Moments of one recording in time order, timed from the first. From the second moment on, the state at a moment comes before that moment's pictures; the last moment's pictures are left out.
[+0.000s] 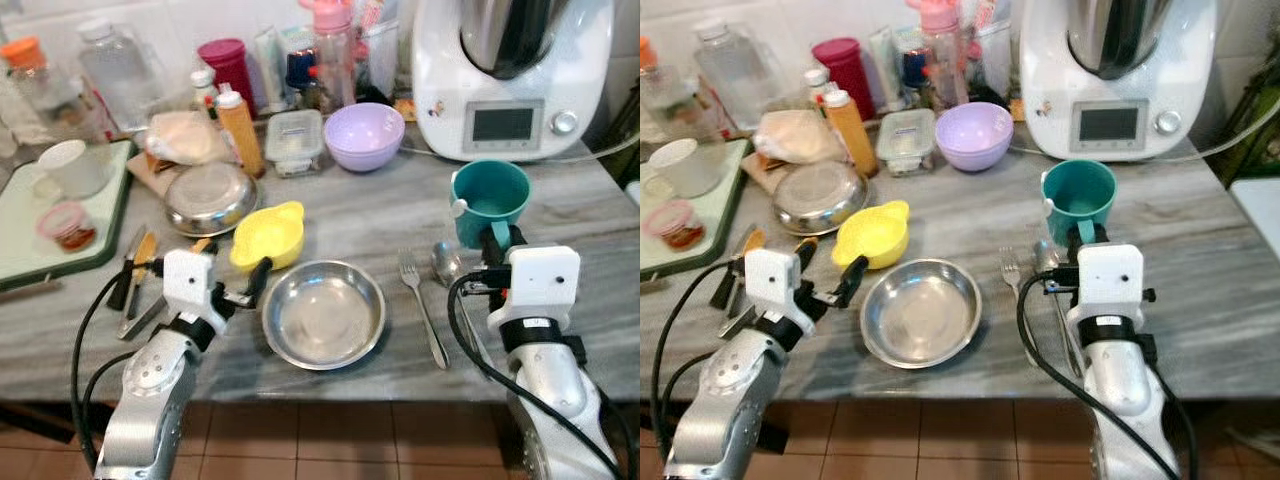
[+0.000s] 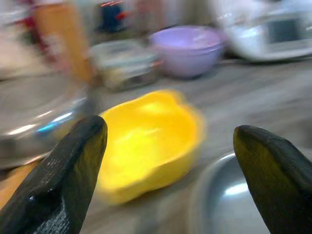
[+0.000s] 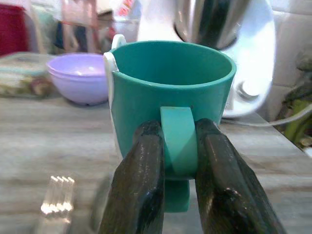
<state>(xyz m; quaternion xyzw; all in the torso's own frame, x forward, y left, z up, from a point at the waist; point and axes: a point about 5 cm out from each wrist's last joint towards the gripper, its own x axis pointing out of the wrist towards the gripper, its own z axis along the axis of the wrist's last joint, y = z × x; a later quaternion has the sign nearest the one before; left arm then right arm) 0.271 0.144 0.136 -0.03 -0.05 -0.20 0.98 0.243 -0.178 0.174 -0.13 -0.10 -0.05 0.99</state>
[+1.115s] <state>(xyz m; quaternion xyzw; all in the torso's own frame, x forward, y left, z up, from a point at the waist) 0.256 0.157 0.139 -0.01 0.00 -0.33 0.95 0.286 -0.158 0.164 -0.08 -0.07 0.13 0.99</state>
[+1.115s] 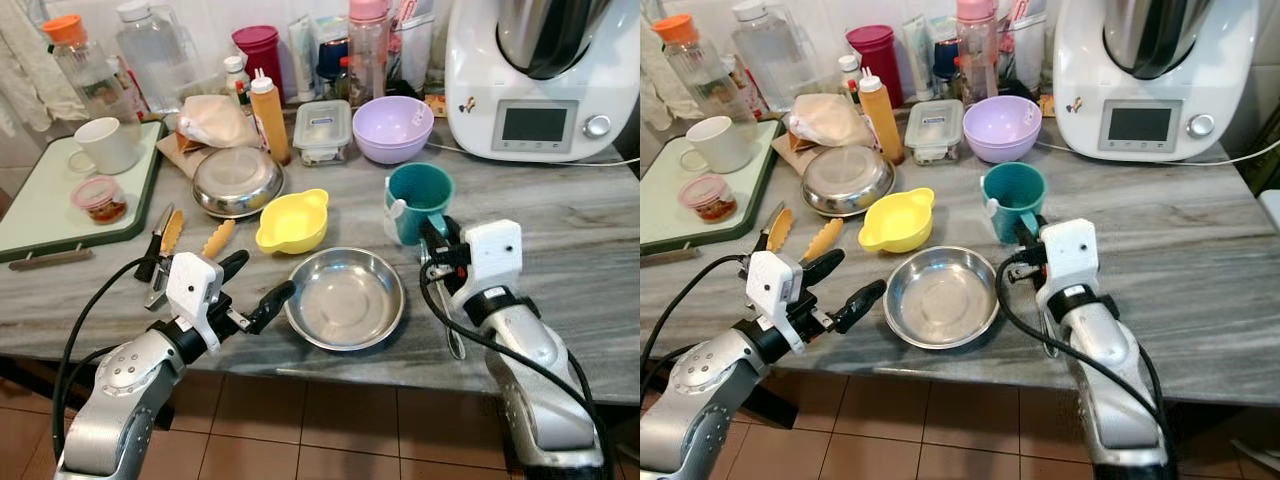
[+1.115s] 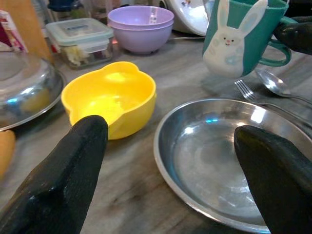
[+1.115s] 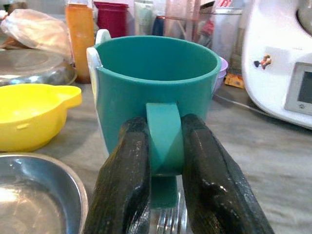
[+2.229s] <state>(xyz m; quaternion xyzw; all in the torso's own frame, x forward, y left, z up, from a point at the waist) 0.254 0.150 0.142 -0.01 0.00 -0.34 0.94 0.314 -0.154 0.147 -0.12 -0.05 0.23 0.96</state>
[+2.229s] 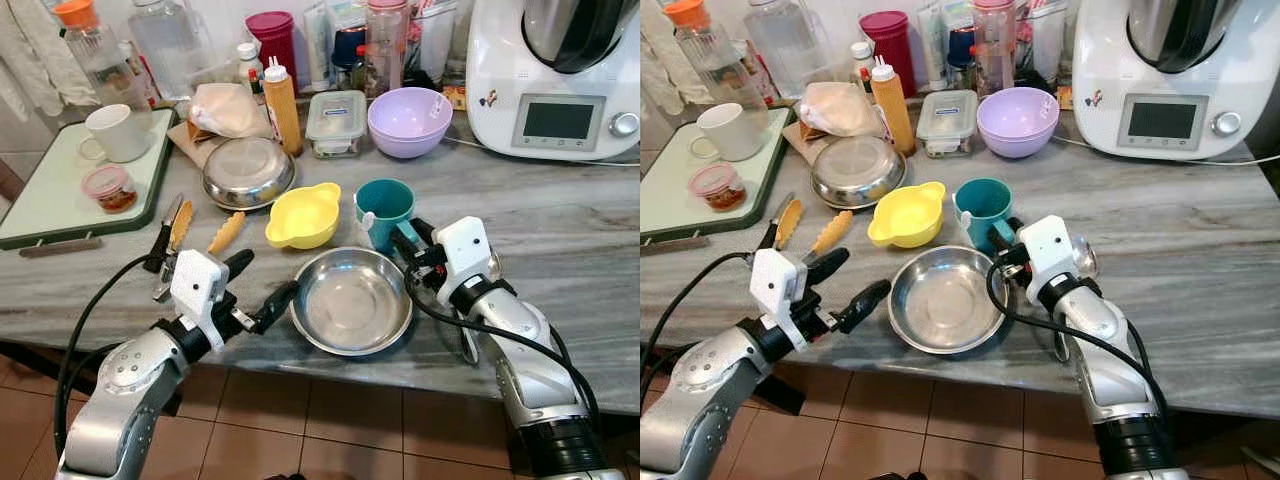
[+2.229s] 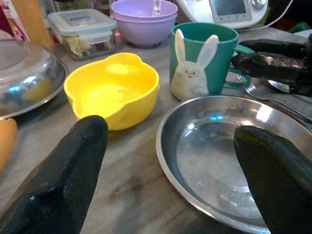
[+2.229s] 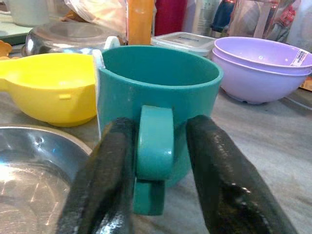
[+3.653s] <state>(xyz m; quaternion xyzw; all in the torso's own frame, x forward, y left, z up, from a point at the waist) 0.272 0.126 0.149 -0.04 -0.04 -0.29 0.95 0.256 -0.159 0.174 -0.14 -0.11 0.03 0.98</state>
